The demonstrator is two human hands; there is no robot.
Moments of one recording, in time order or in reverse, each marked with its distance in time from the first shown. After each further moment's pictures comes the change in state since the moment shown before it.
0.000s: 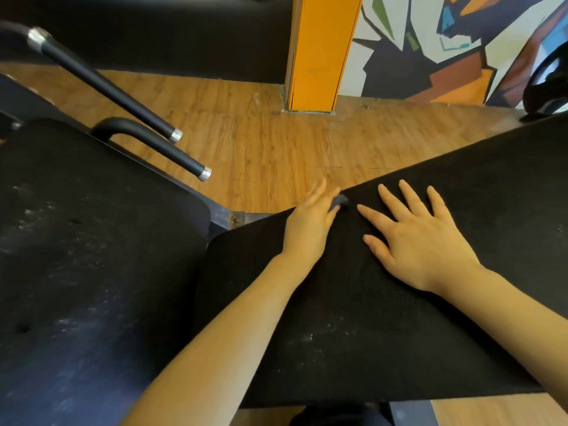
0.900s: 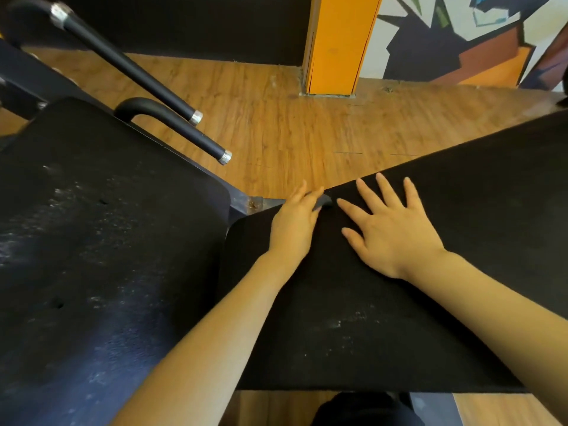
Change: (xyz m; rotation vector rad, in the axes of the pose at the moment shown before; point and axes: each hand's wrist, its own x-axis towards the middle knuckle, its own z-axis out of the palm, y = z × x) left_hand -0.027 -0.055 -0.023 0.145 -0.048 -0.136; right_hand 0.030 -0.061 0.009 0.004 -0.030 -0.107
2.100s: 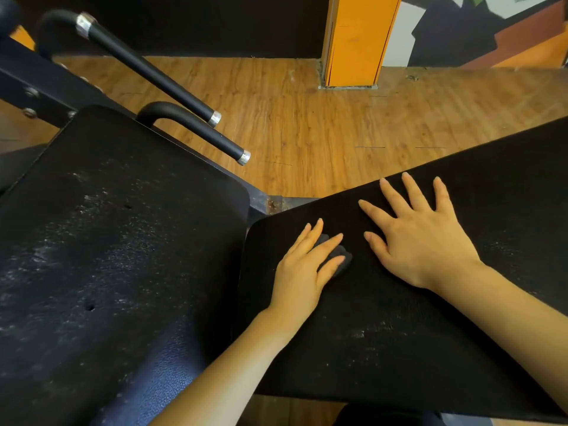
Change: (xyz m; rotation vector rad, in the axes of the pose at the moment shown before) left_hand -0.076 -0.022 0.001 -0.089 0.015 0.090; right_hand -0.001 -0.003 -0.004 0.025 -0.025 0.008
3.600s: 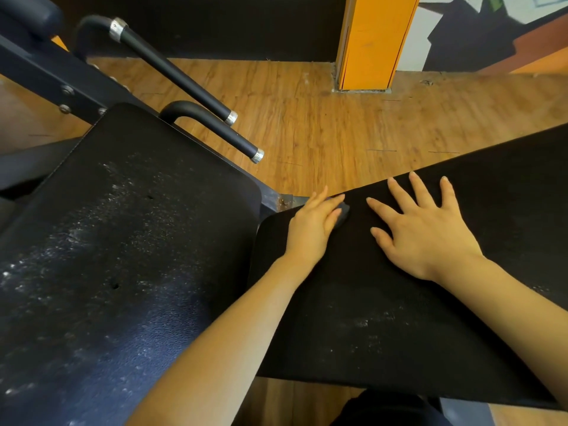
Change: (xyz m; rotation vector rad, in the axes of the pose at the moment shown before) left_hand 0.062 -0.007 0.000 0.021 0.044 -0.091; right_hand 0.002 0.002 0.003 -0.011 0.005 -0.005
